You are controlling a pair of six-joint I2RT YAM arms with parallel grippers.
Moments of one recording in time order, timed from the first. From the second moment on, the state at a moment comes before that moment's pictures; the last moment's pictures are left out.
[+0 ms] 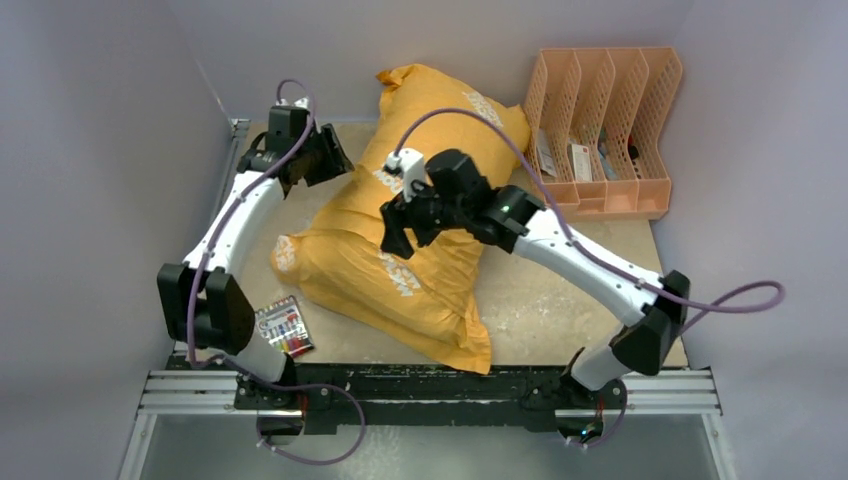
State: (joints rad) left arm -0.17 1.60 1.46 -0.57 0.15 -0.51; right arm 0.85 1.50 1.56 -0.64 -0.23 0.17
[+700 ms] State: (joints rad) left arm -0.16 0.85 0.96 -0.65 0.26 -0.66; right arm 0.92 1.50 1.57 -0.66 0.18 0.23
